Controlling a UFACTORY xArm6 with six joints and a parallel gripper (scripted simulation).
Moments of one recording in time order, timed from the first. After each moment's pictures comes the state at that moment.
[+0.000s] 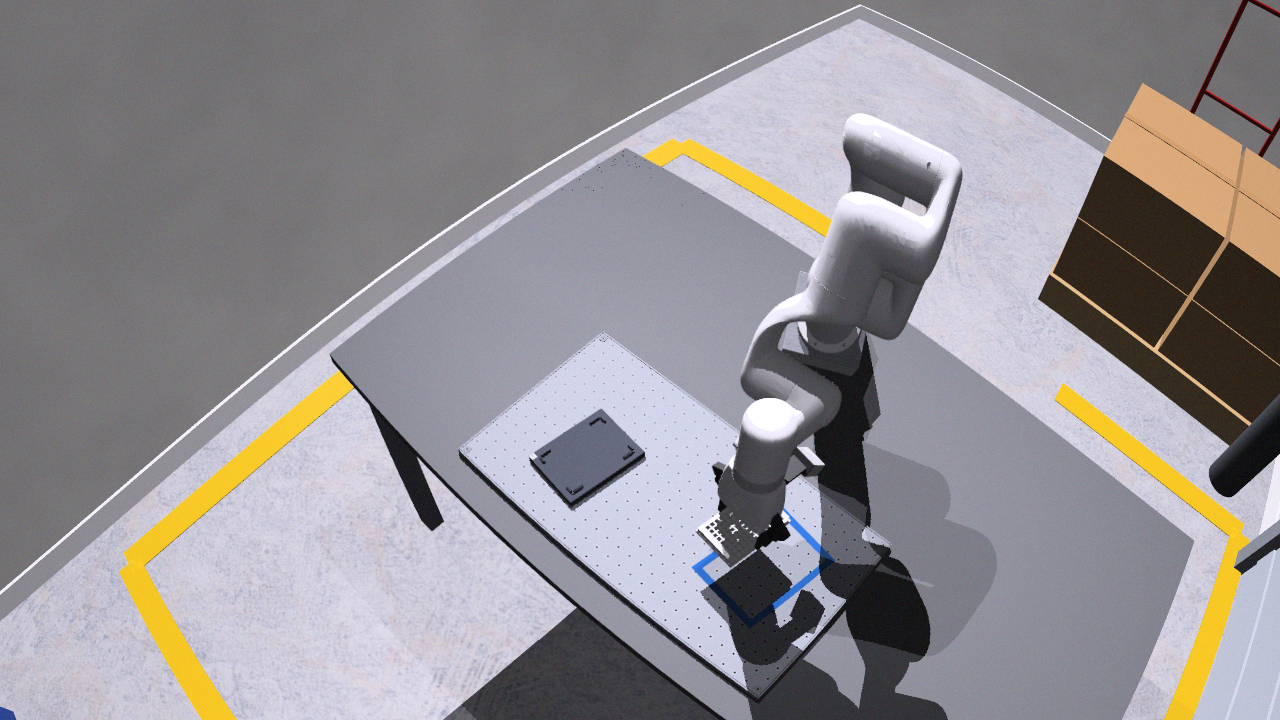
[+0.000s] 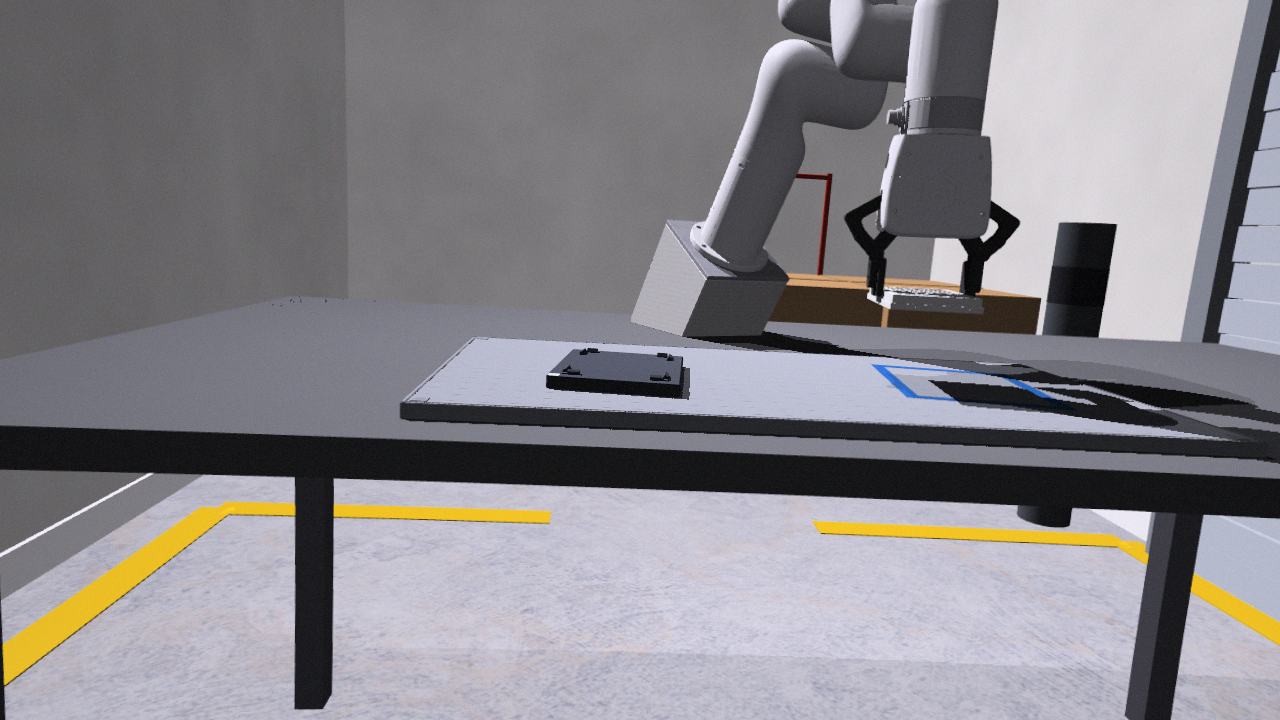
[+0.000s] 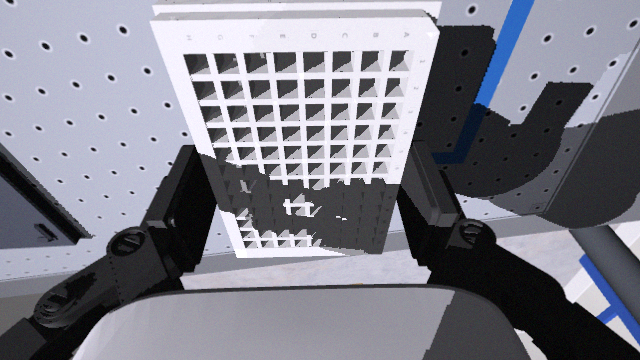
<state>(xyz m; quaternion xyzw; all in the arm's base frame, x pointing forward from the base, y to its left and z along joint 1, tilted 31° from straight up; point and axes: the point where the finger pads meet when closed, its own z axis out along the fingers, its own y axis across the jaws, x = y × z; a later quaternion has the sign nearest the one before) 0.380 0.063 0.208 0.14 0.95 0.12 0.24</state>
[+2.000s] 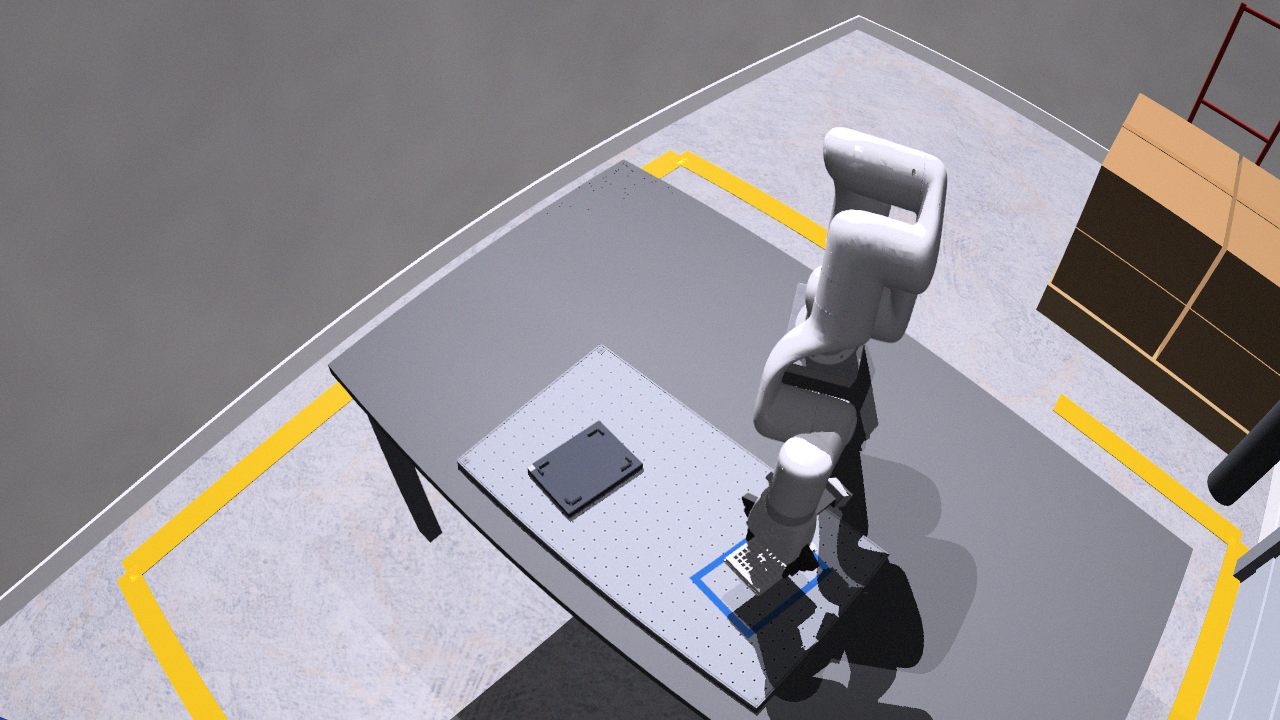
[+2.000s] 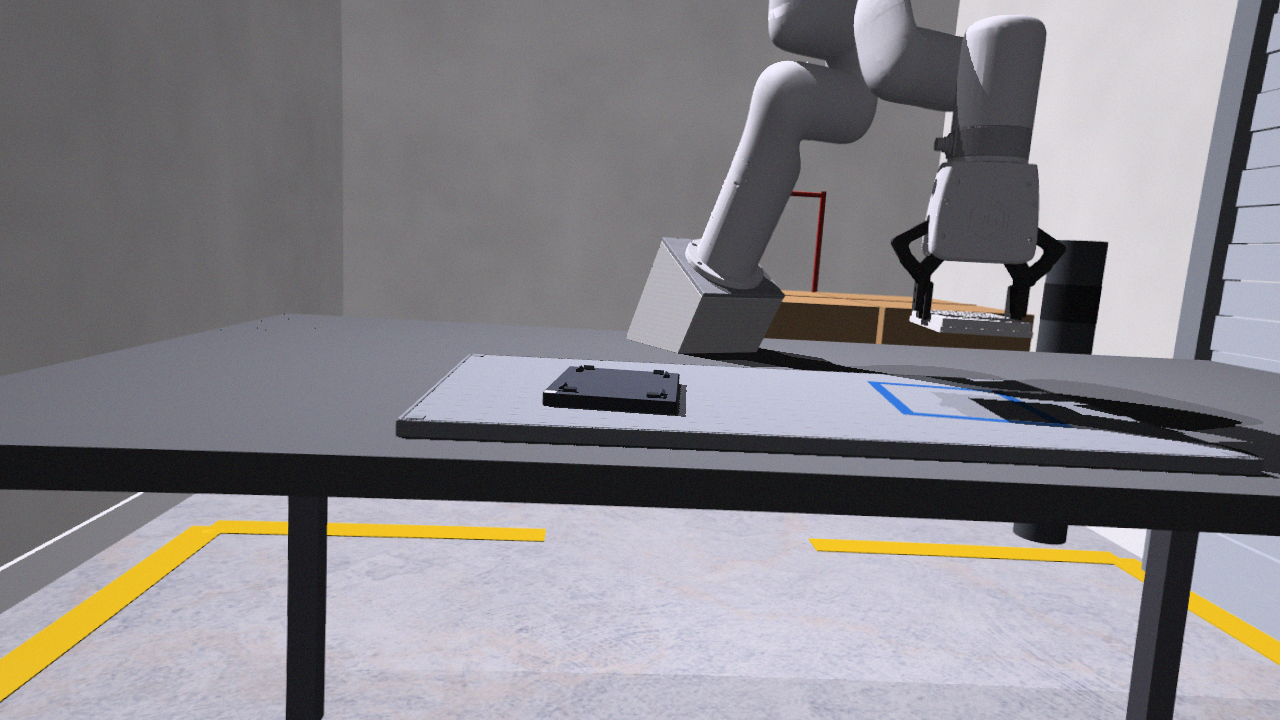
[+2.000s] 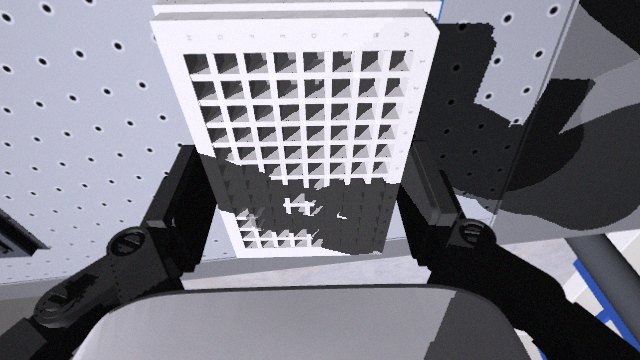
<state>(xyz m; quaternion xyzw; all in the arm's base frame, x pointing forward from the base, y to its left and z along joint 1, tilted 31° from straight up) 0.381 0.121 0.214 0.14 0.95 0.12 0.24</state>
